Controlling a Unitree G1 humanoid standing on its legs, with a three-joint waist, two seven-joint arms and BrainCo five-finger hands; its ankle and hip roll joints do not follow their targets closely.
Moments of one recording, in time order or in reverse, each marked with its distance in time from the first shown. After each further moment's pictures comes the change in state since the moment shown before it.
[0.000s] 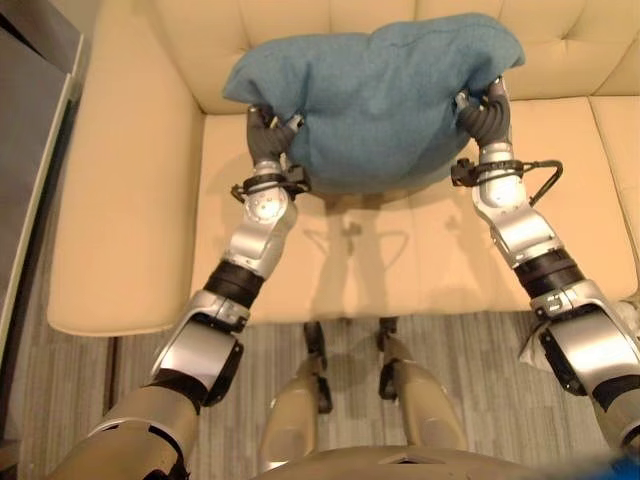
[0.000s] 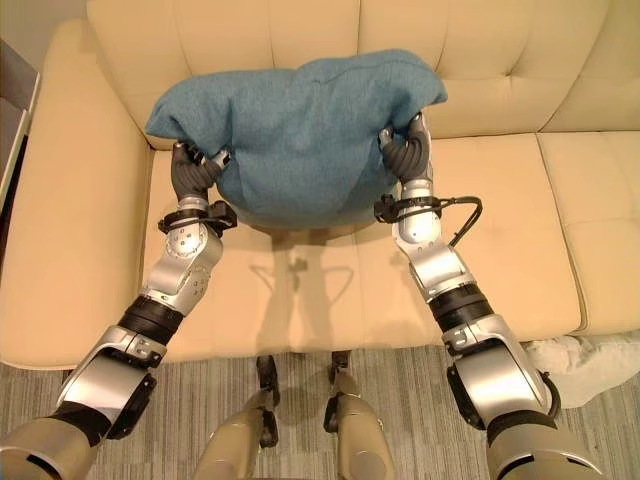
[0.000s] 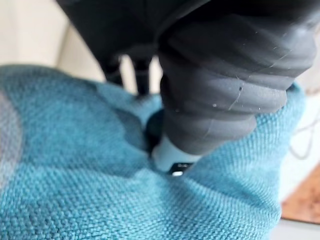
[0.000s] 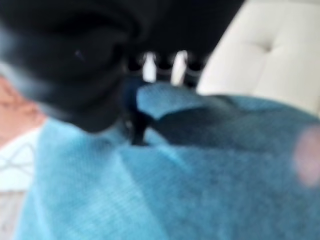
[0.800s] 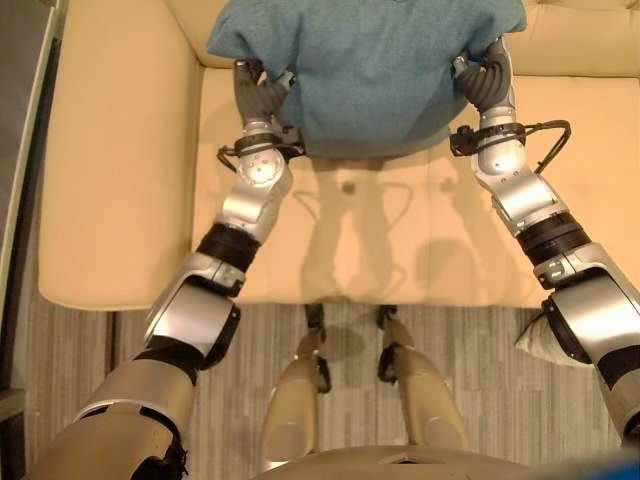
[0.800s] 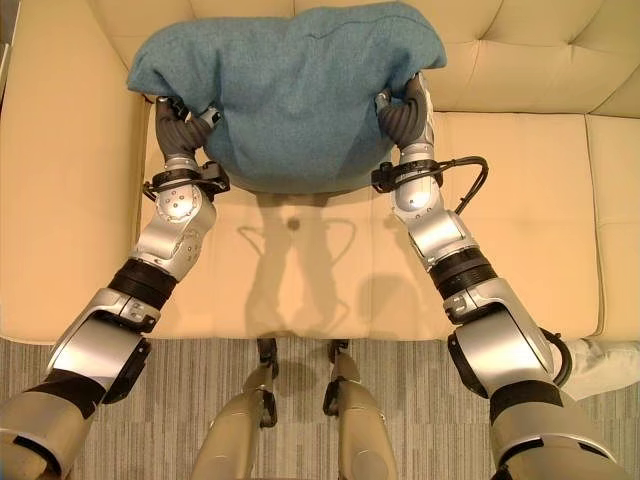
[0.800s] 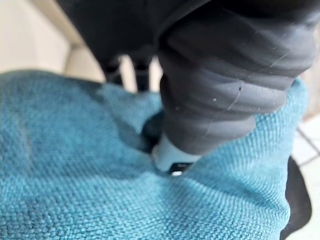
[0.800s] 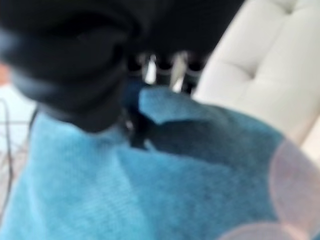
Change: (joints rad) left arm -0.209 0.035 -0.060 0.165 0.000 0.012 0.028; right arm -0.206 0.010 0.075 0.214 0.013 0.024 -0.023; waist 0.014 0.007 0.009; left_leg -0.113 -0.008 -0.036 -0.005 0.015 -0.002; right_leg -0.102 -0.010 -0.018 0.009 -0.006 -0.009
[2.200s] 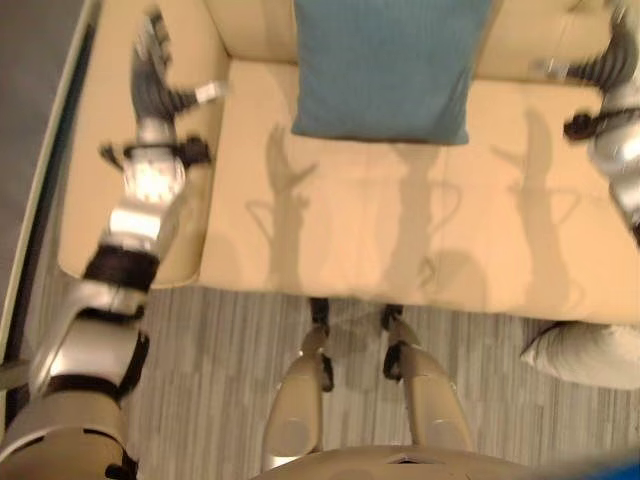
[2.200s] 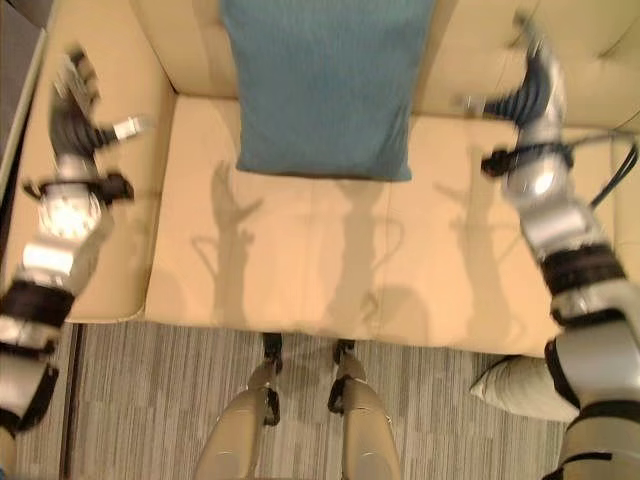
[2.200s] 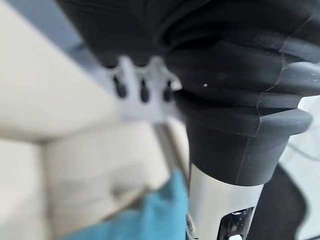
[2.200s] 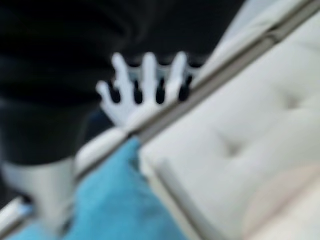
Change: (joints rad) left arm 0.504 0.410 0.152 -0.297 0.059 -0.020 -0.189; right arm 0.351 -0.449 -0.093 -0.148 -0.004 -0.011 0.120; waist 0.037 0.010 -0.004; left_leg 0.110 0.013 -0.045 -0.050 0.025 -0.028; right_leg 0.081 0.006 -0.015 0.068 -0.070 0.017
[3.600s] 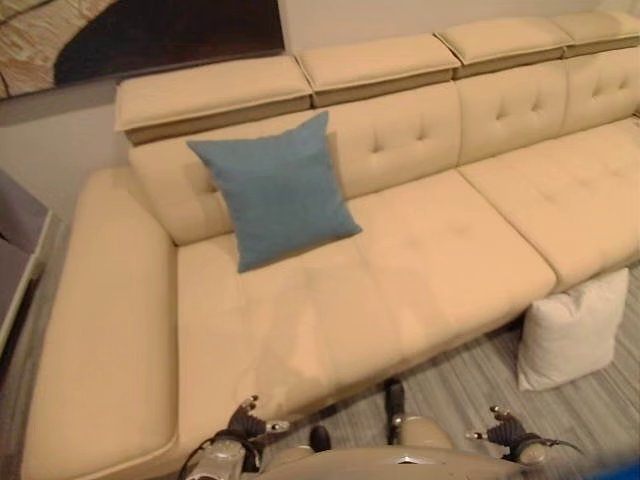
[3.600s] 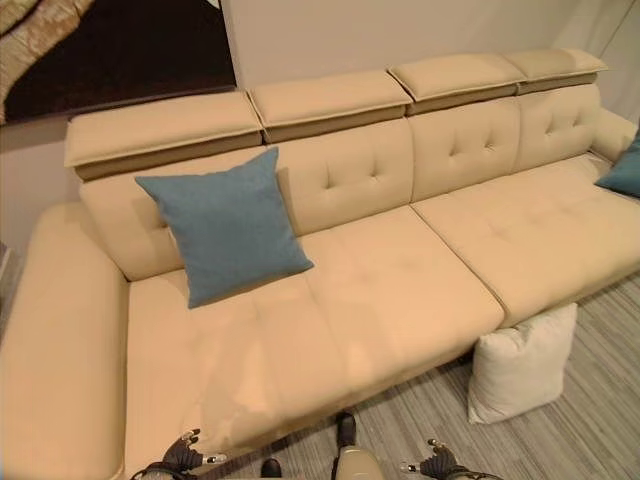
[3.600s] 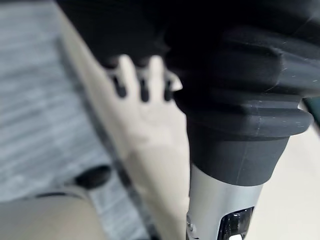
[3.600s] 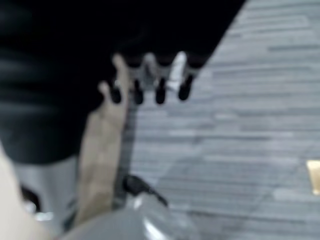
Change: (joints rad) left arm 0.574 -0.547 0.054 0.772 0.370 0.152 -0.260; right arm 0.738 0.619 -0.115 0.636 -0.207 0.059 0.259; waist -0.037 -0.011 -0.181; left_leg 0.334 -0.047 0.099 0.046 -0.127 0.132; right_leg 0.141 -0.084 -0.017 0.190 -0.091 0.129
